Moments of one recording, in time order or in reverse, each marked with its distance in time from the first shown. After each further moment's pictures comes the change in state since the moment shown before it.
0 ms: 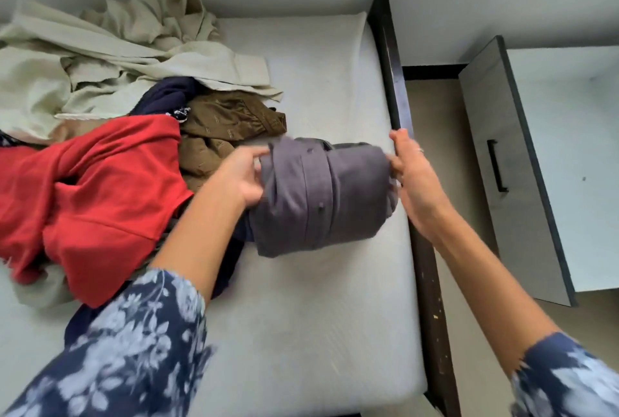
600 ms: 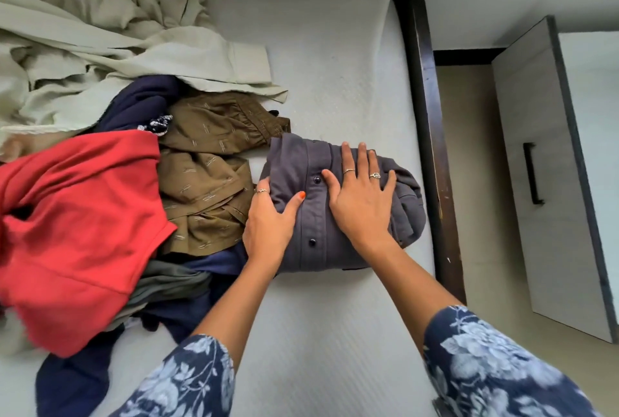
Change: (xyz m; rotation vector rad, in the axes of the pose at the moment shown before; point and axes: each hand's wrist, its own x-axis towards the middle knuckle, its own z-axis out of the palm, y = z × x) left_hand 0.089 -0.070 -0.004 0.864 0.482 0.550; right_hand 0.113 0.090 0.077 -1.318 0.199 -0.262
